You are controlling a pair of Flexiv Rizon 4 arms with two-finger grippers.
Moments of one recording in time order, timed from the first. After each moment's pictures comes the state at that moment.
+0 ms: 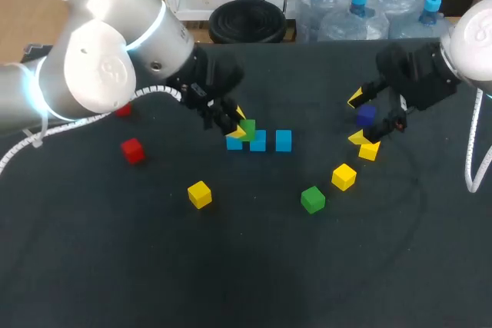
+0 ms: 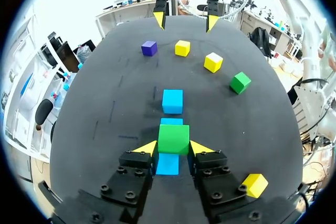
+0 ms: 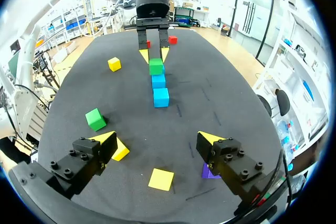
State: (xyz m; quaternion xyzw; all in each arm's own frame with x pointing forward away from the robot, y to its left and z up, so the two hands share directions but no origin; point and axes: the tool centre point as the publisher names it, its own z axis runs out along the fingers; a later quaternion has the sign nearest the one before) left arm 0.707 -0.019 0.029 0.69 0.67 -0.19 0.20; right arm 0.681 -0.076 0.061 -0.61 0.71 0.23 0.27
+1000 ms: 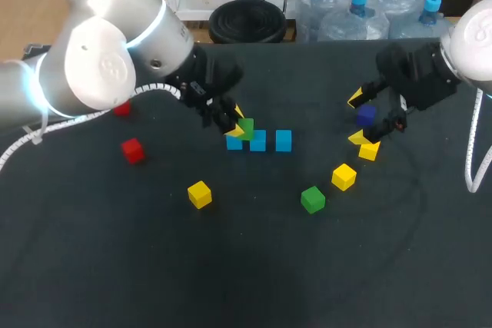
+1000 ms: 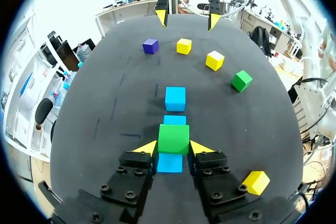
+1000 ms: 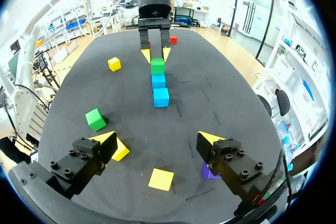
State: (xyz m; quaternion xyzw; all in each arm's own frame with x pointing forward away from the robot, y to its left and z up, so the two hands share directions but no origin) left arm 0.711 -0.017 0.028 0.69 0.67 -0.18 0.19; right arm 0.681 -0.076 0.061 -0.61 0.71 0.23 0.27
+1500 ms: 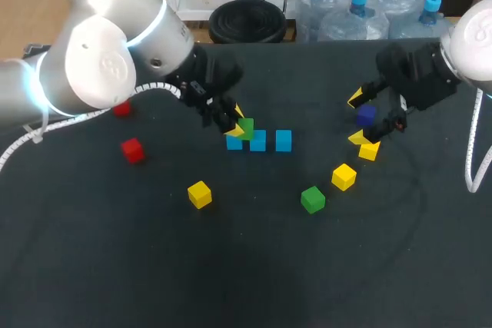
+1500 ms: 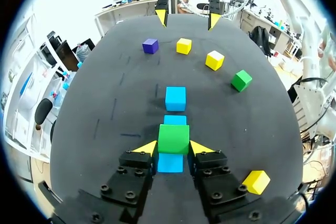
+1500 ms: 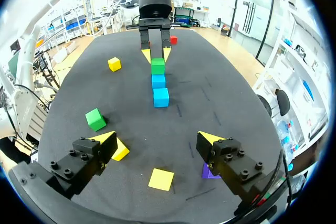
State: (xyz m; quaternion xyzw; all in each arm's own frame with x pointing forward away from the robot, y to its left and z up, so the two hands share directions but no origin) left arm 0.712 -0.017 0.028 0.69 0.67 -0.18 0.19; right arm 0.681 -0.076 0.061 -0.61 0.71 0.23 0.27
